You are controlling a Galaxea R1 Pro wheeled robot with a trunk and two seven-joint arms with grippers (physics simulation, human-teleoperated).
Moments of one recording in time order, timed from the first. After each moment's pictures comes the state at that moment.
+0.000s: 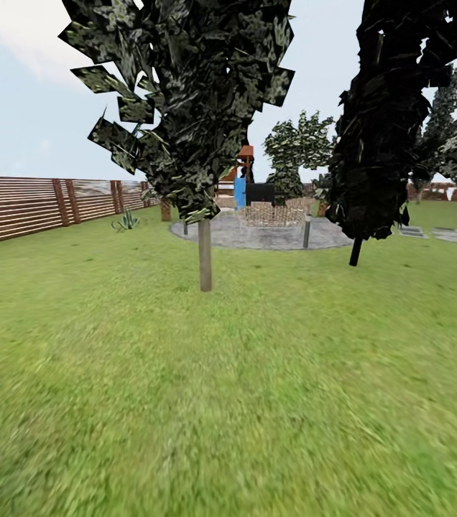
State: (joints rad) left arm 0.02 -0.15 0.12 -0.03 0.07 -0.07 -0.02; right arm -0.03 -0.05 -0.05 -0.09 0.01 -0.22 0.01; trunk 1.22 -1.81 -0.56
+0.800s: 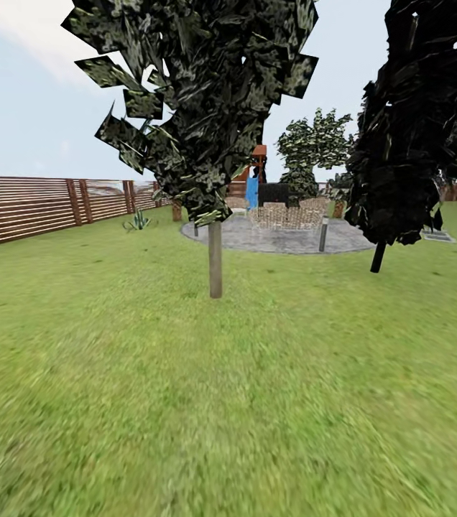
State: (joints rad) left arm 0.02 -0.15 0.12 -0.03 0.07 -0.07 -0.02; right arm -0.03 -0.05 -0.05 -0.09 0.01 -0.22 0.01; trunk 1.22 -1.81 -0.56
